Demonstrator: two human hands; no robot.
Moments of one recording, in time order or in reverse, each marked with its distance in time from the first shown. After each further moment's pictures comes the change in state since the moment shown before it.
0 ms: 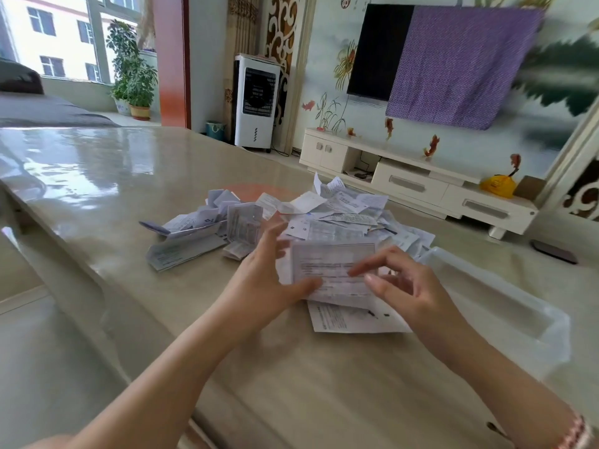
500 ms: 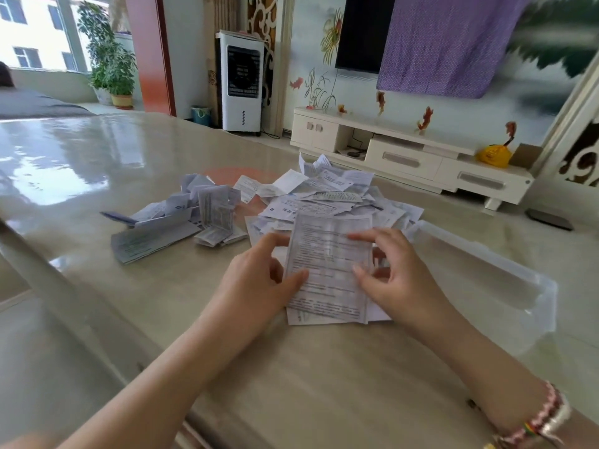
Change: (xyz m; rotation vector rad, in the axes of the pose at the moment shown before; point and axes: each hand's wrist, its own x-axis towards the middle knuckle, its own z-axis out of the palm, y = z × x) left_hand -0.008 0.010 0.026 0.129 -0.021 -0.059; right_hand 0.004 0.036 -0.009 -0.310 0.117 0.067
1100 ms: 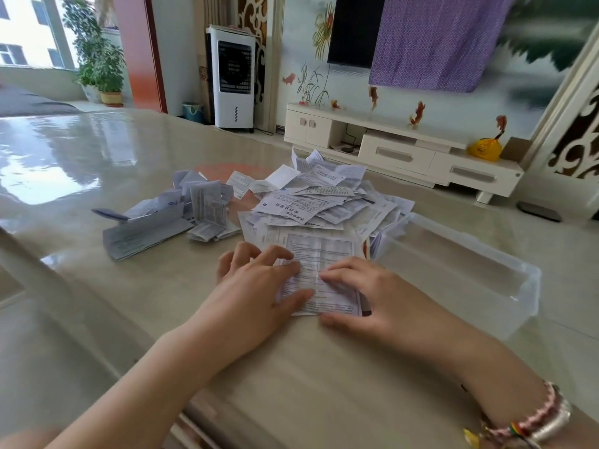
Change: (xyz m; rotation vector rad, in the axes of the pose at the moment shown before) left_hand -0.009 -0.007 0.004 0.688 -0.087 0.269; right_hand -0.017 0.002 -0.005 -0.329 -0.359 -0.242
